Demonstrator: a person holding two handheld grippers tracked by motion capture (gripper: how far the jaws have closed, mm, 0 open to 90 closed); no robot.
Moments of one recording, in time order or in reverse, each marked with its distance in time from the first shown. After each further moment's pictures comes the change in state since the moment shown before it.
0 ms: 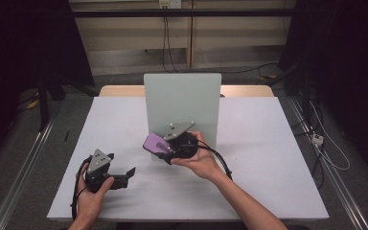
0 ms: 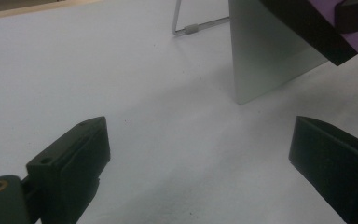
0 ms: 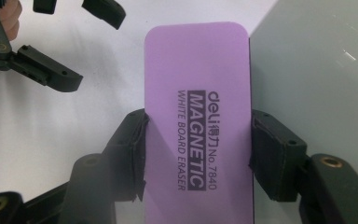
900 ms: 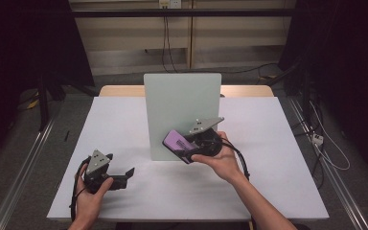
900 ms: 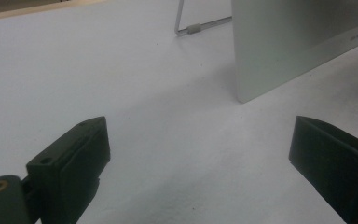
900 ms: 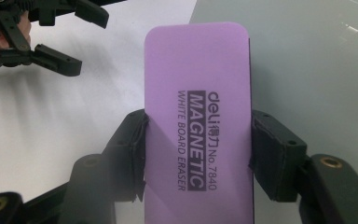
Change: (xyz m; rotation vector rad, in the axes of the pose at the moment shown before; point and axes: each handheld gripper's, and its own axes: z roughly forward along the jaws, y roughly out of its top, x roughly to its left) left arm 0.000 -0.001 -0.002 -0.006 0.006 -0.005; right arm -0.018 -0.024 -0.055 -0.013 0.002 0.156
